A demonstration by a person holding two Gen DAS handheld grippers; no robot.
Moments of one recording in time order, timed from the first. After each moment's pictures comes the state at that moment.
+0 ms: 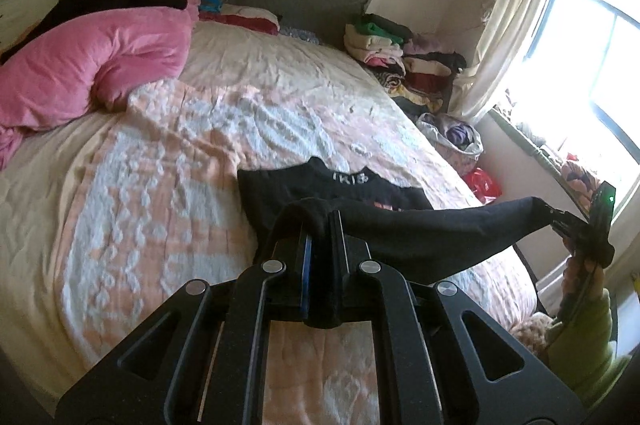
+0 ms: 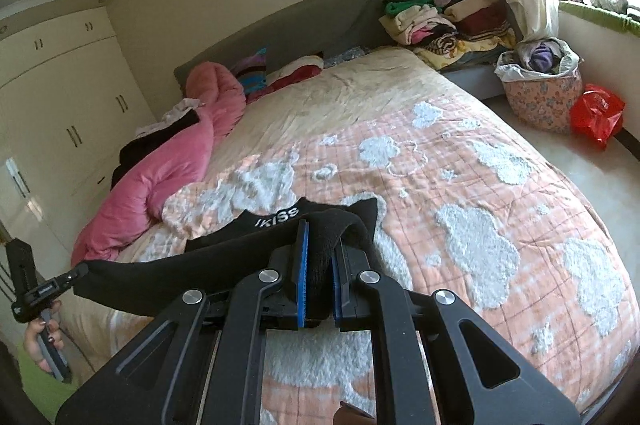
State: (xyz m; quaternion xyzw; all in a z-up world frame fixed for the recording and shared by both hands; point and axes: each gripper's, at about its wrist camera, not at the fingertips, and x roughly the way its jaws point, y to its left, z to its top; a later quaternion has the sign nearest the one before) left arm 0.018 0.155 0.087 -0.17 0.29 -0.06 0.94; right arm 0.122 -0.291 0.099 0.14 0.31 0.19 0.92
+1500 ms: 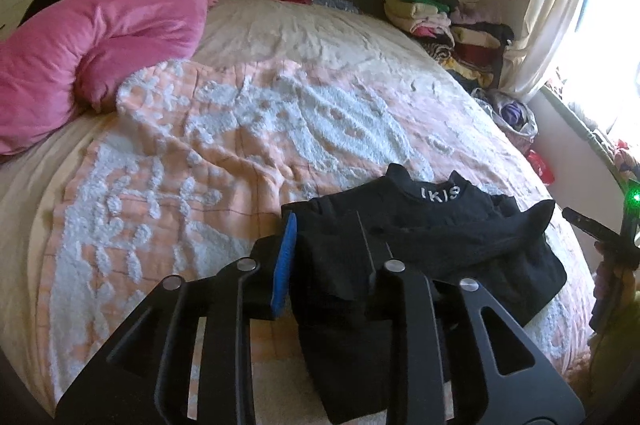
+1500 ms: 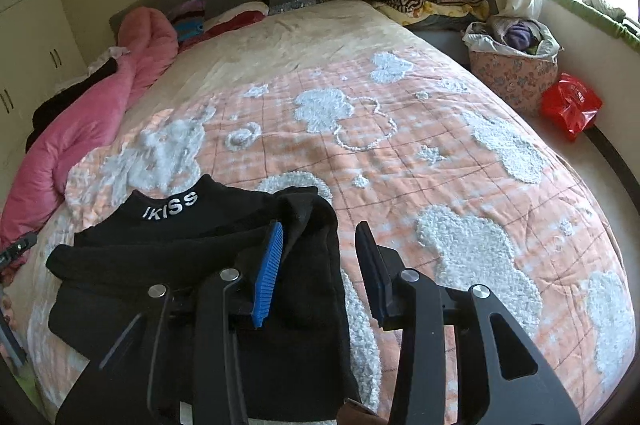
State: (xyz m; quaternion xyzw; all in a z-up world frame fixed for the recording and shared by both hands) left arm 0.165 0.192 0.017 -0.13 0.35 0.00 0.93; right arm 0.267 -0.258 0.000 0.07 0.40 0.10 0.91
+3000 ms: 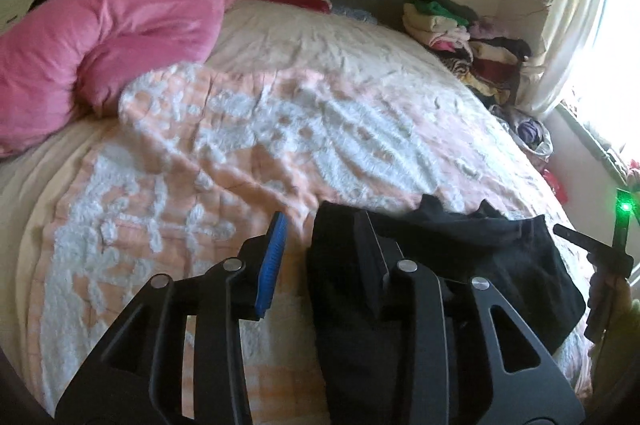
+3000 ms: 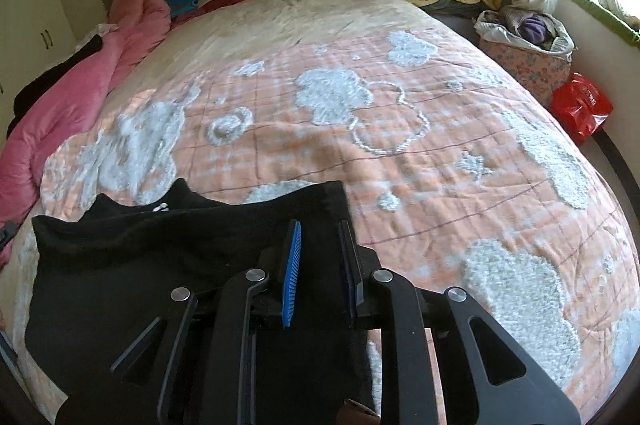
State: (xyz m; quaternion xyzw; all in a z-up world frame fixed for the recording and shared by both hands) left arm 0.206 0.215 -0.001 -0.15 0.35 0.03 0.93; right arm 0.338 -0.227 -0.040 0.04 0.43 0.09 0.90
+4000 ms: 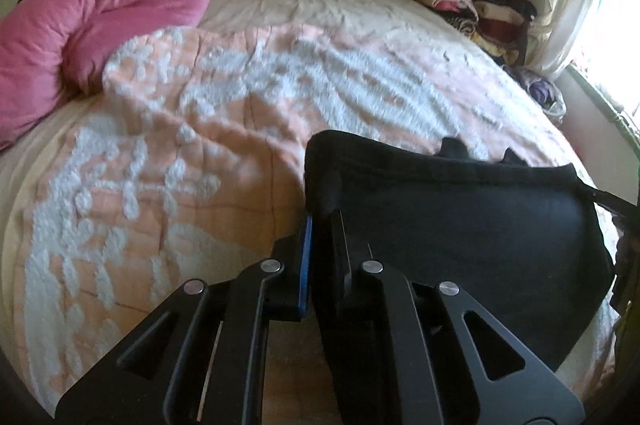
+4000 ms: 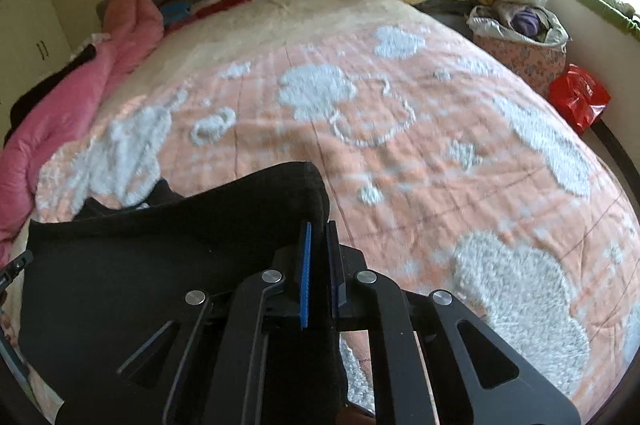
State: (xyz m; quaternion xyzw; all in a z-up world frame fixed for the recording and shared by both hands) left arm 0.217 0.197 -0.043 -0.11 0.40 0.03 0.91; right arm 0.341 -0.240 -0.059 0.06 0.43 0.09 0.90
